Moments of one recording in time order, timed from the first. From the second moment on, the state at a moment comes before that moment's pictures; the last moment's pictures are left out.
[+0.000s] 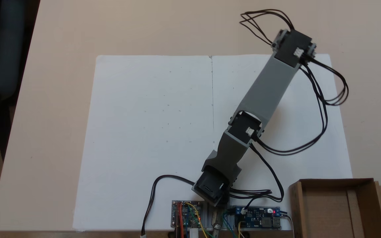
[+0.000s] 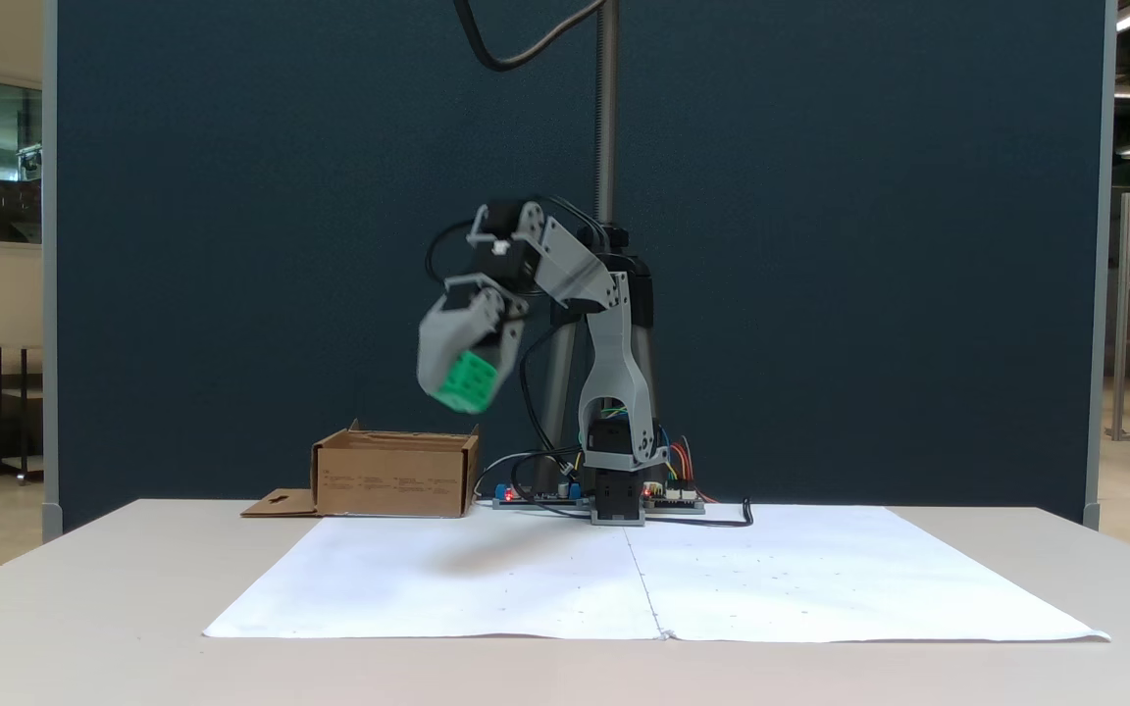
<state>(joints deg) 37.8 77.9 51.7 62.6 9.5</state>
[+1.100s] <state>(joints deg) 103.4 79.2 70.6 67.6 -25.8</state>
